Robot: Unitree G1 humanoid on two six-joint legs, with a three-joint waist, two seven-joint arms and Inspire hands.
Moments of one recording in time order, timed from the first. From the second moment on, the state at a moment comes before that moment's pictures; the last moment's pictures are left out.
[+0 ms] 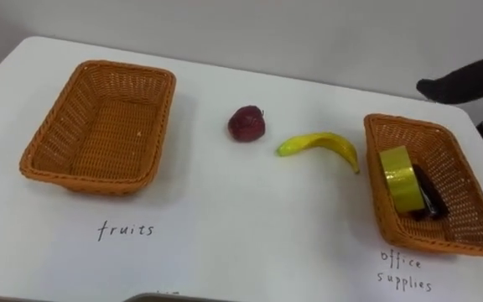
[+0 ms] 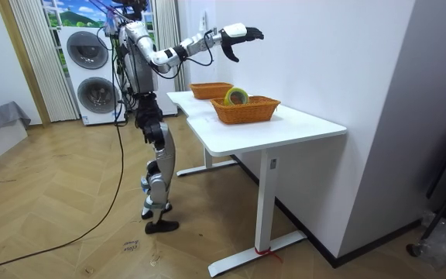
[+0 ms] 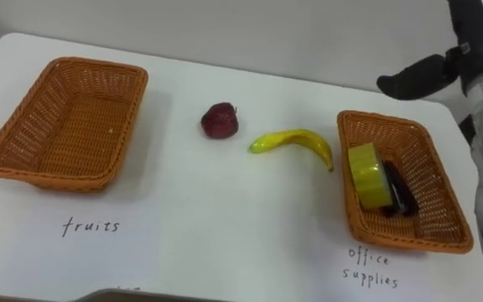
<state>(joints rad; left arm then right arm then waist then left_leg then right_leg) 0.27 0.27 0.29 1.03 0.03 0.17 0.08 -0.26 -0.63 -0.17 -0.10 -0.32 0.30 0.15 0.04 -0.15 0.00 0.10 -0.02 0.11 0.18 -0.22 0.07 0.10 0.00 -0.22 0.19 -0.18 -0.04</state>
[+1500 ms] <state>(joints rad) 0.15 0.34 0.21 1.08 -0.09 0.17 0.10 -0.38 -0.63 0.10 0.30 -0.28 0.28 0.12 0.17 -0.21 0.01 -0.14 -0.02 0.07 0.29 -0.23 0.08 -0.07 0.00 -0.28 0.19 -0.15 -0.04</state>
